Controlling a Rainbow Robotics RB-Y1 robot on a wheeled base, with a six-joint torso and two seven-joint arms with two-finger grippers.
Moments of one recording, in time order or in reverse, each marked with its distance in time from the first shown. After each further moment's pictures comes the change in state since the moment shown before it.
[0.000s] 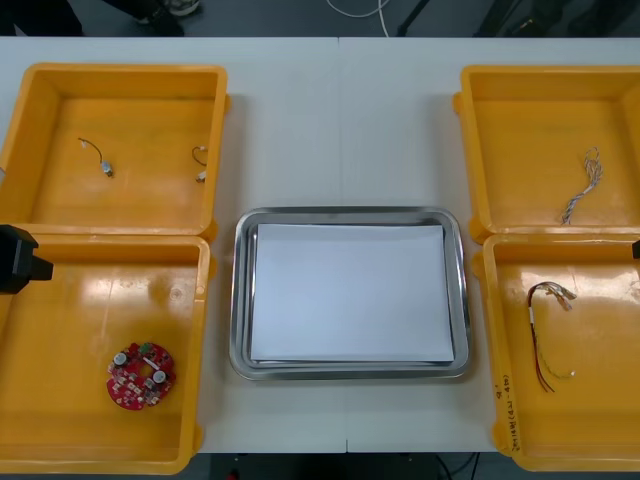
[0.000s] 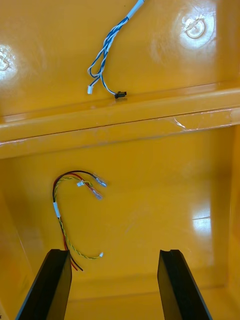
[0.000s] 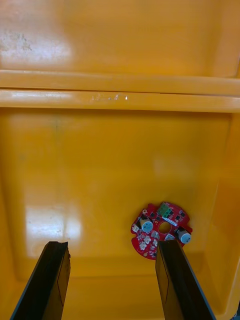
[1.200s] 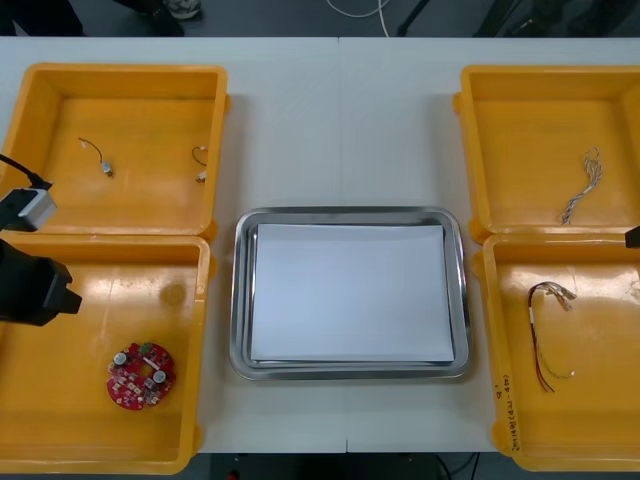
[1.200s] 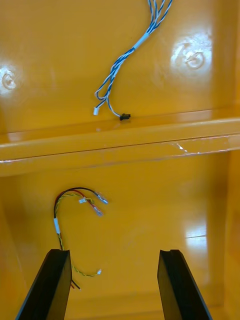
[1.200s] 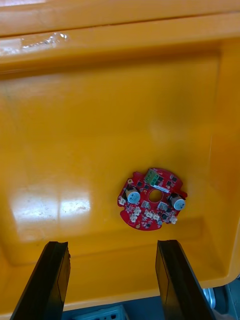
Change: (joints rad) right arm -0.005 0.000 0.037 -0.032 0.042 -0.052 0.000; left arm -0.003 0.060 -0.159 -0.006 0.057 0.000 0.000
